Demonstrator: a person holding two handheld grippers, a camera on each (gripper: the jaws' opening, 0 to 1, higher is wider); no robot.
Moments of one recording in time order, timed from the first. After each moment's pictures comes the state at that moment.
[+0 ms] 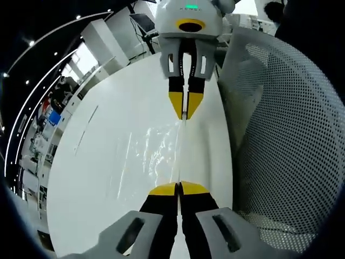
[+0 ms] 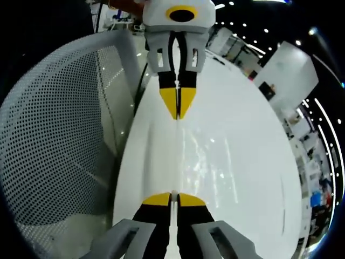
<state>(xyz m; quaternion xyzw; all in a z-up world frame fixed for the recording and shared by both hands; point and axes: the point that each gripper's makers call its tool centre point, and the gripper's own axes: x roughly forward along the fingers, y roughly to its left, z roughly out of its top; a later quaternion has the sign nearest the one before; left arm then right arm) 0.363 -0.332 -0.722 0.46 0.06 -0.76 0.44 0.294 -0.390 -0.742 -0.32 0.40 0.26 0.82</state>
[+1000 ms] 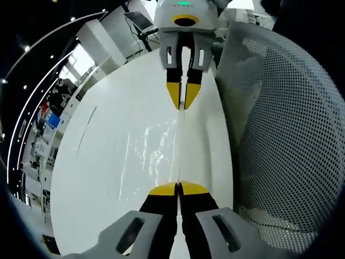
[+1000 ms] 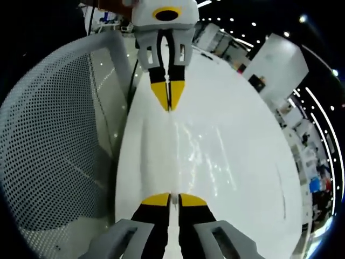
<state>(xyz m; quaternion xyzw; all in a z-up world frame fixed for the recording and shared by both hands) 0.358 -0.334 -0.722 0.48 0.06 -0.76 0.43 0.288 -0.400 -0.733 -0.29 0.40 0.22 0.84</state>
